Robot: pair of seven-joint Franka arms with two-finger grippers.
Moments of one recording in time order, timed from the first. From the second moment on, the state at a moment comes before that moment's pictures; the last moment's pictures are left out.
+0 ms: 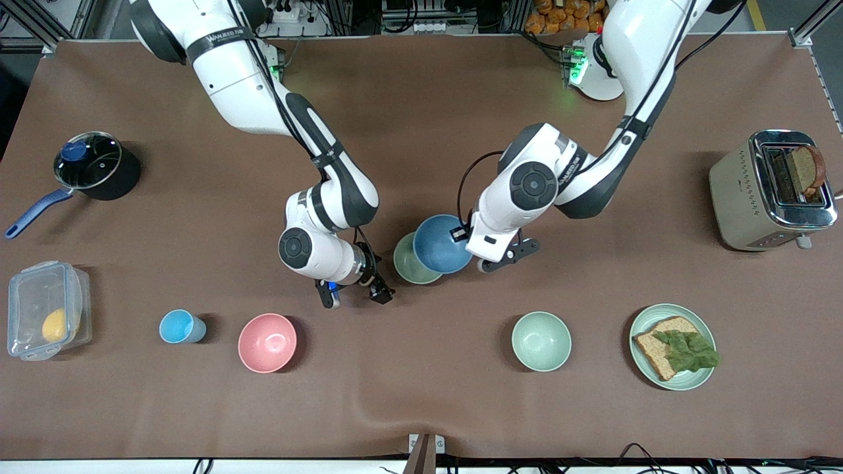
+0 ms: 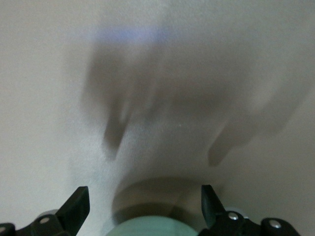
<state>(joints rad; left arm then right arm) -0.29 0.58 -0.41 -1.60 -0.02 2.16 -1.04 0.55 0.82 -0.02 -1.48 0.53 2.35 1.35</state>
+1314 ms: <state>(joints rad) -0.35 0.70 -0.40 -1.60 0.00 2.31 -1.09 0.59 0.82 -0.03 -1.49 0.52 2.36 1.39</state>
